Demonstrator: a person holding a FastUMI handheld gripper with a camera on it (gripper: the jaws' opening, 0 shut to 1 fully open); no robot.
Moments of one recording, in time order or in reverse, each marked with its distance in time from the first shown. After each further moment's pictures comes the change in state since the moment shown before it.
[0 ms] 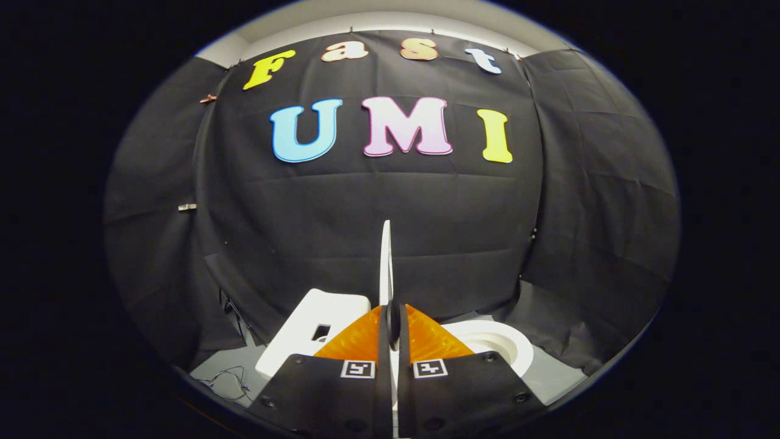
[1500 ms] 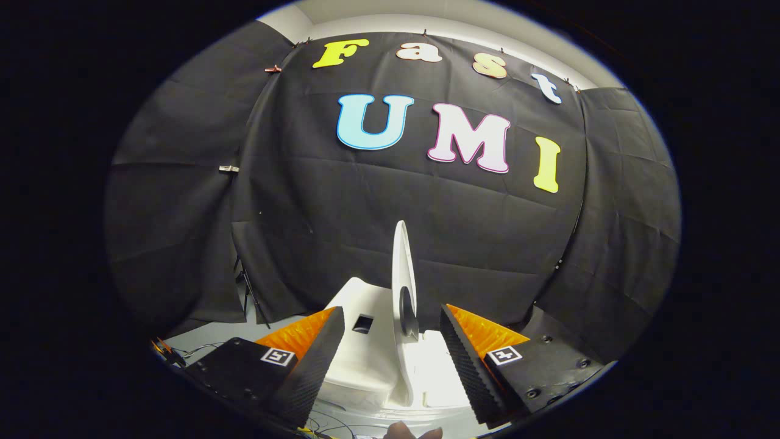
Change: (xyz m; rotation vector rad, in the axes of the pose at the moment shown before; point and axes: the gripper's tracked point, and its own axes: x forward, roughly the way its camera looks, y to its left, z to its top) arm -0.018 0.105 -0.027 -0.188 -0.021 0.097
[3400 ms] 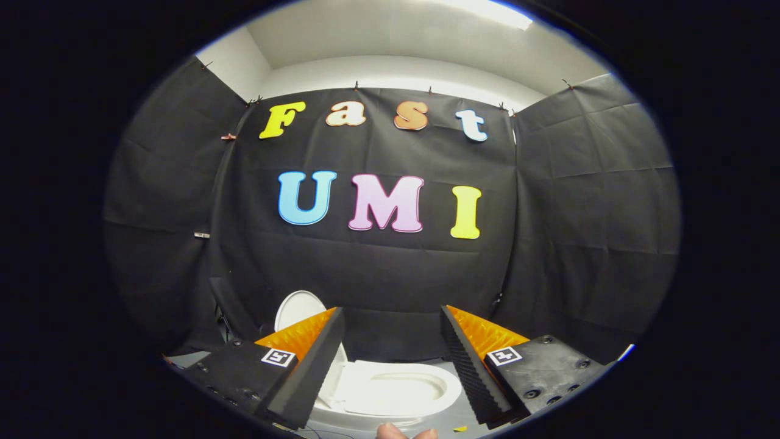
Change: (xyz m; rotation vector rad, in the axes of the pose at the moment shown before) arm -0.186 -0.268 0.122 0.092 -0.238 -0.119
